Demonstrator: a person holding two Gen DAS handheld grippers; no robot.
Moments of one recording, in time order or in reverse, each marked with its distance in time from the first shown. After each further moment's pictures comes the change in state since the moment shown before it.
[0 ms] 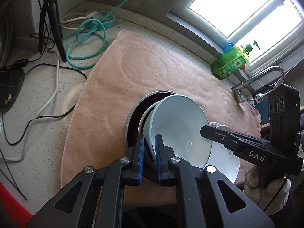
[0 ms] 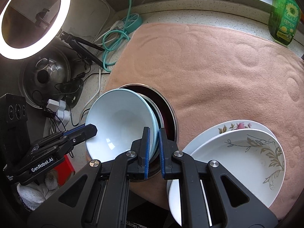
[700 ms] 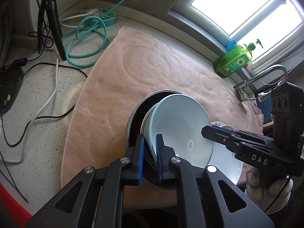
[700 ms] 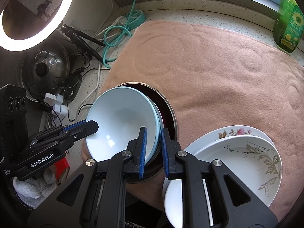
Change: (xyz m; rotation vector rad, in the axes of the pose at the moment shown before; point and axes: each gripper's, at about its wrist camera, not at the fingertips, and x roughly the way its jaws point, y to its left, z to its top) left arm 0.007 0.002 0.002 0.007 0.018 0.010; right arm -0.001 0.007 0.002 -0.060 0.000 -0.022
